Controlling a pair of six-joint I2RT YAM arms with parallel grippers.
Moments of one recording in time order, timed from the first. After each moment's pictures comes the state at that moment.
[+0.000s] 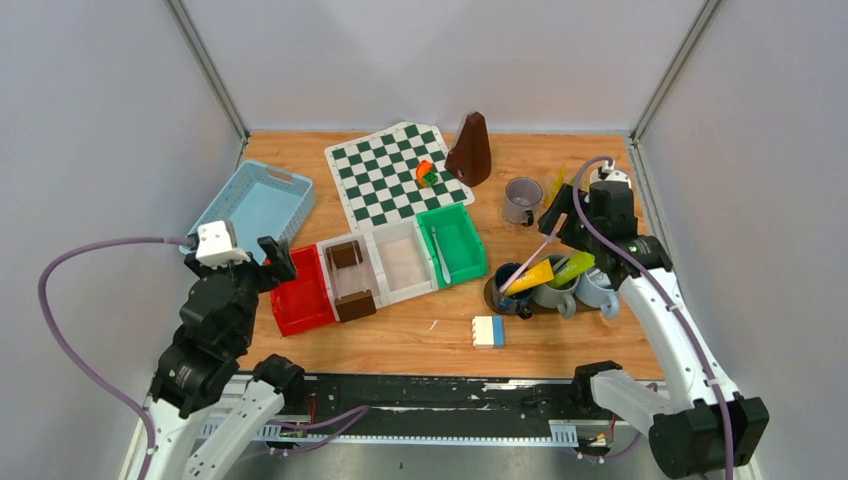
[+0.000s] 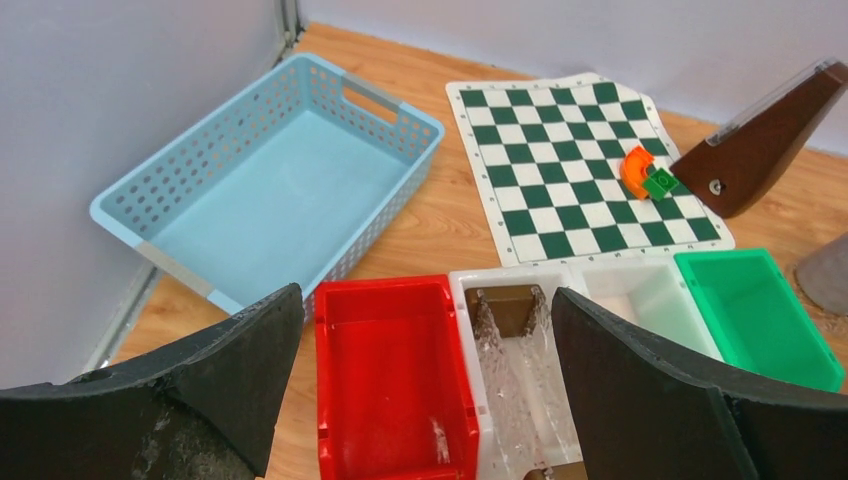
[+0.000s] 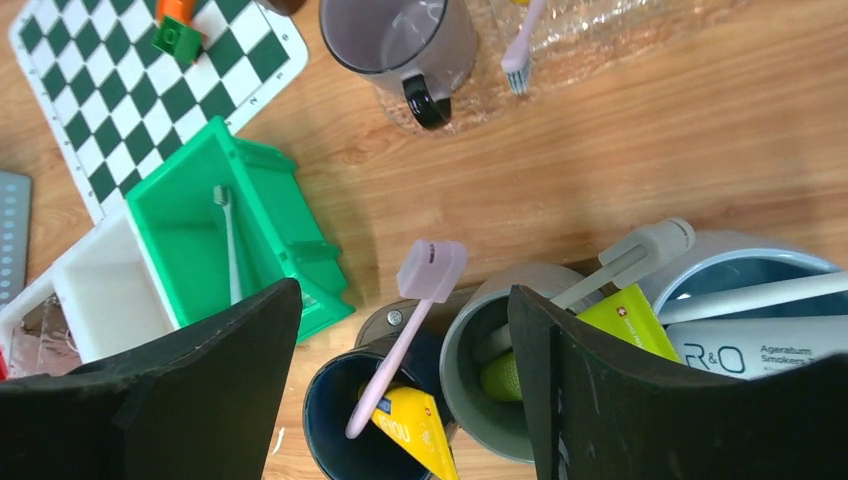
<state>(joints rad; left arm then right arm) -0.44 0.39 0.88 -0.68 -0.56 -0.27 0.18 1.00 1.00 -0.61 0.07 0.51</state>
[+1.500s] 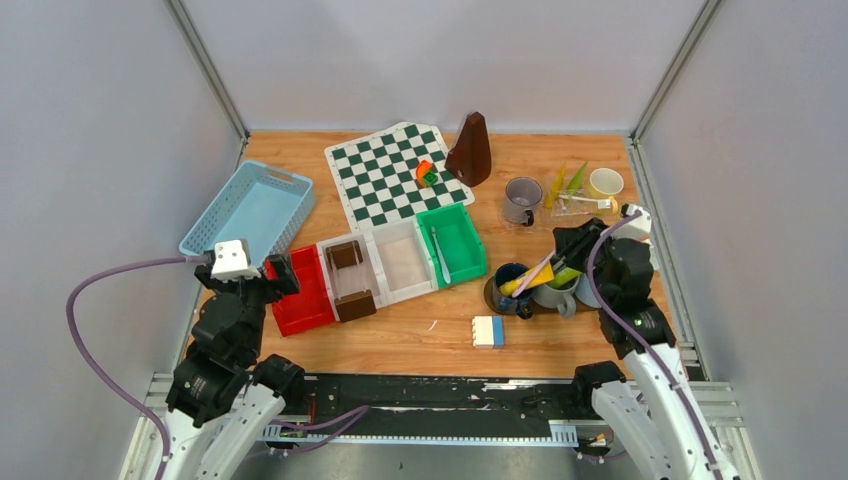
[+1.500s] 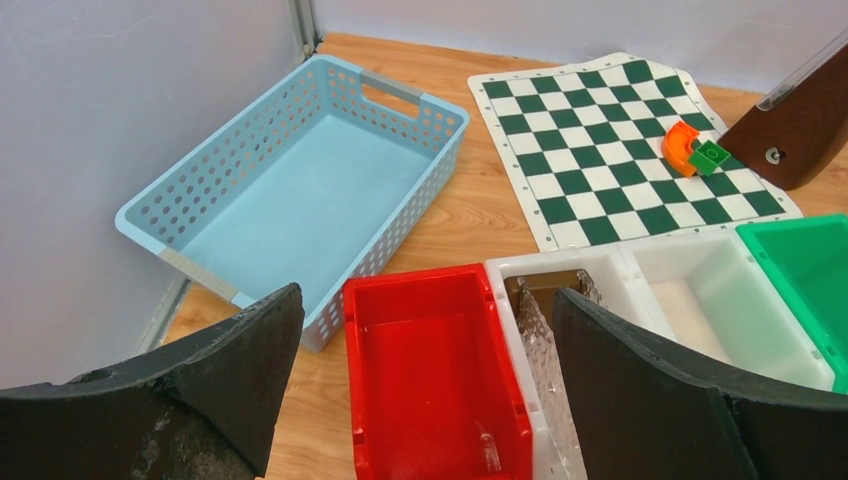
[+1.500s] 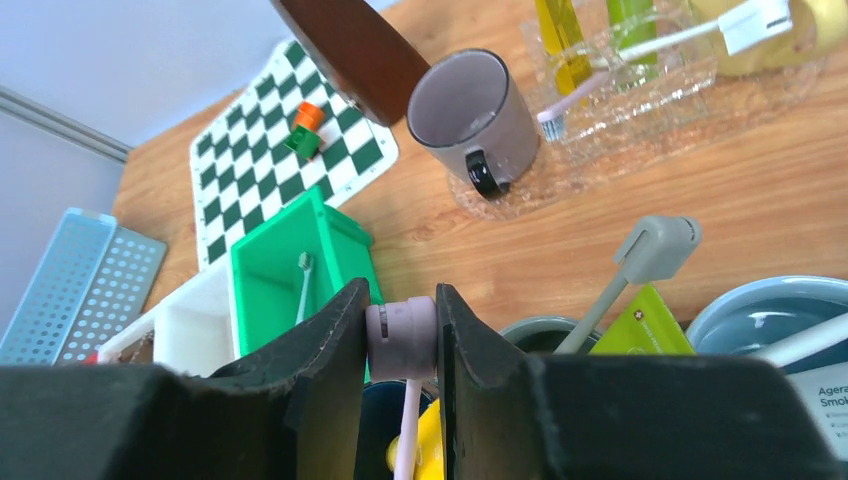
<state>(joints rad) -0.44 0.21 0.68 -0.59 -0.57 -0.12 0.18 0.67 0.63 -0.26 0.07 0.58</state>
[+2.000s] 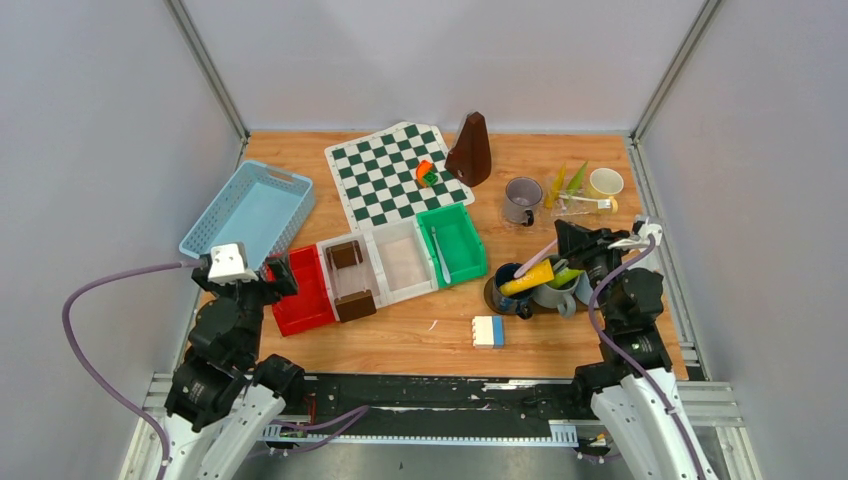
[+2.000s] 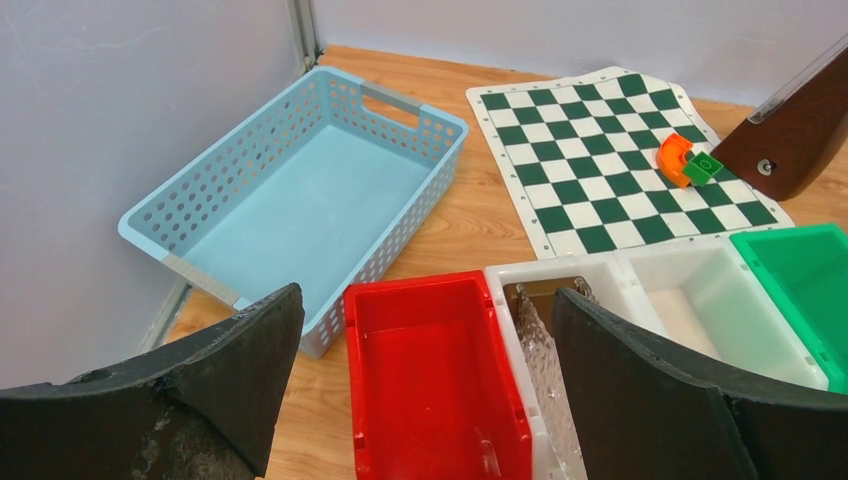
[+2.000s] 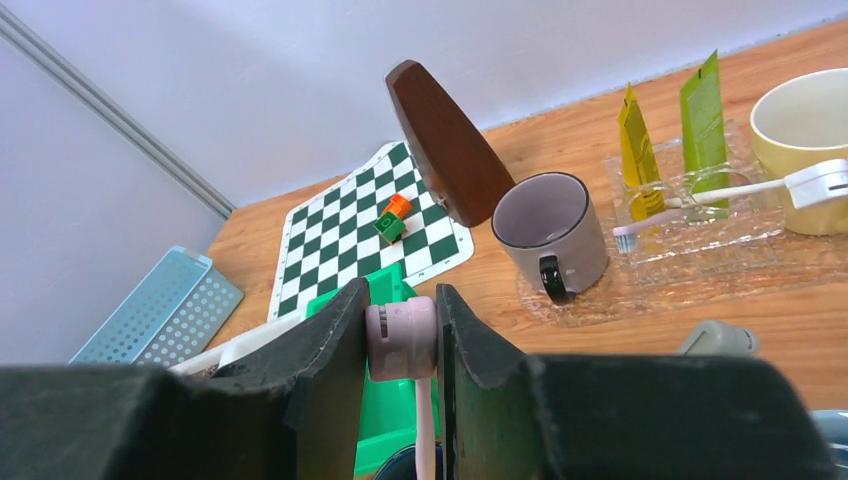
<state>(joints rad) -0.44 0.18 0.68 -0.58 -0.57 -0.11 0.18 0.44 0.45 0.06 0.00 0.52</state>
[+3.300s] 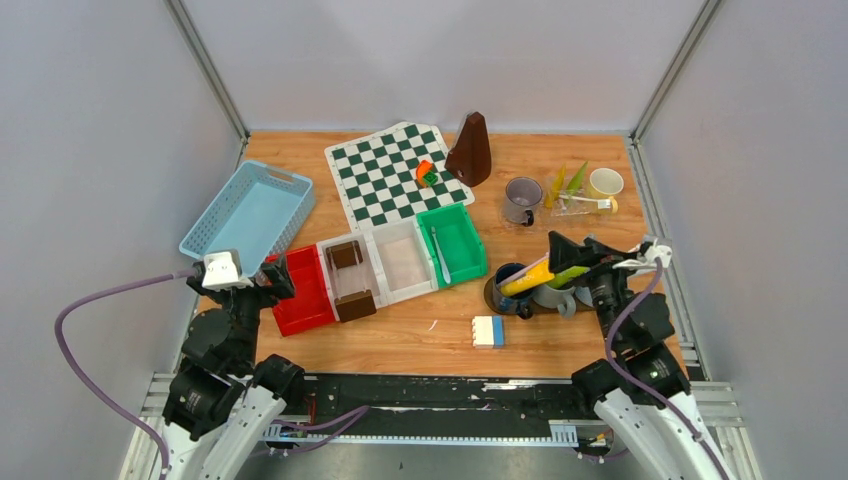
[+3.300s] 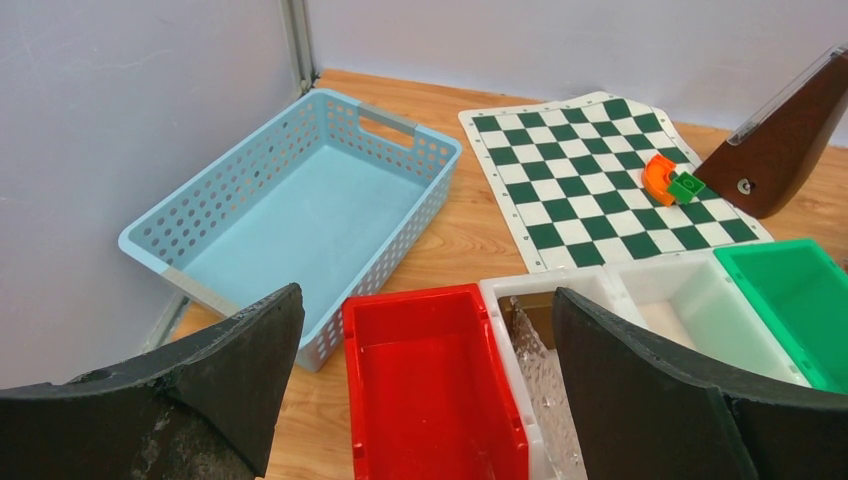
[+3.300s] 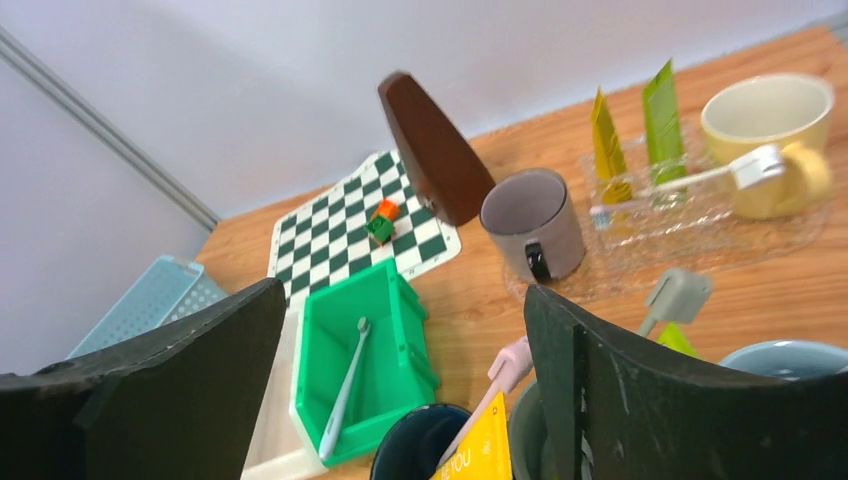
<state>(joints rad) -0.44 0.11 0.66 -0.56 -0.56 -0.09 0.45 0.25 0.43 -0.08 0.30 0.47</state>
